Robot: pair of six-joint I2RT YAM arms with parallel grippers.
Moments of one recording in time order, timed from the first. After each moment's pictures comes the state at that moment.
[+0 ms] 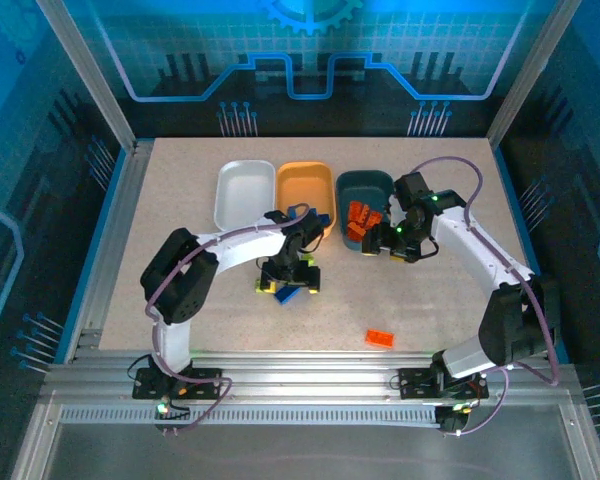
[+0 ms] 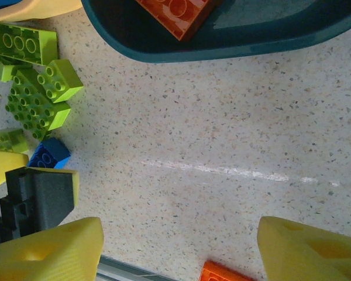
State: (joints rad) left arm -0.72 1.93 1.35 -1.00 0.16 -0.73; right arm 0.27 1.48 1.20 -1.05 -0.30 0.41
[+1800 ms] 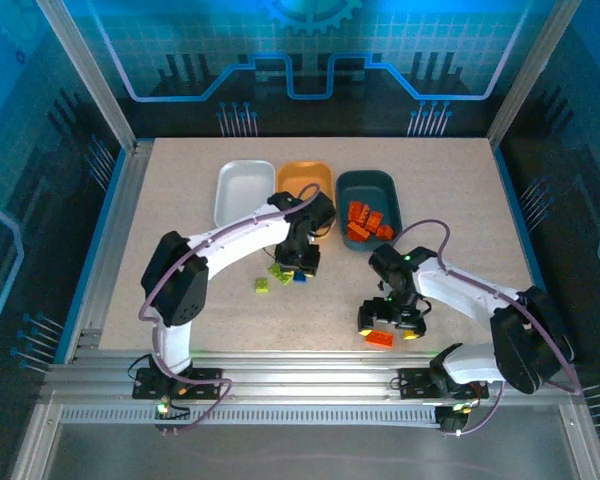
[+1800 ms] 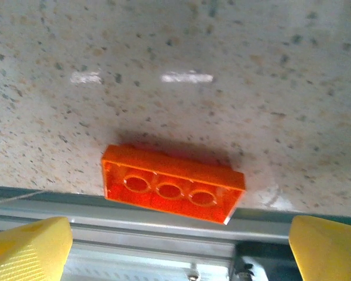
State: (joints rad) left arm -0.73 1.92 1.63 -1.19 0.09 -0.66; right arm 0.58 1.35 0.73 -1.08 -0.27 0.64
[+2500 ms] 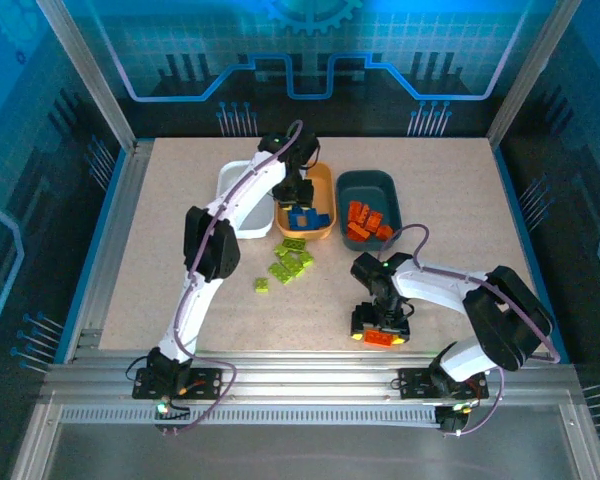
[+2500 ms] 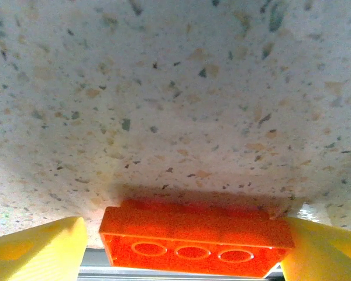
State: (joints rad) left arm -0.47 2.44 2.43 -1.37 0.05 -0.50; right arm 0.67 1.49 0.72 -0.96 -0.24 0.81
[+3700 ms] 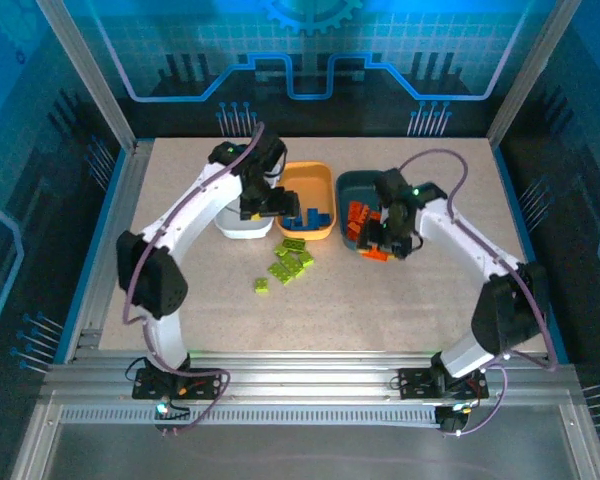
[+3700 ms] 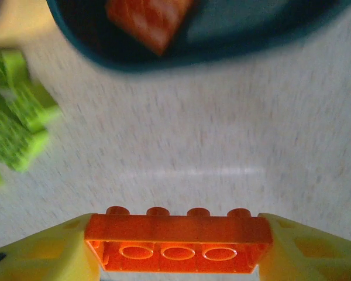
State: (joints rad) left arm -0.45 1.83 1.80 -1.25 0.12 -0.50; right arm 0.36 1.59 1.36 -1.12 -0.13 0.58
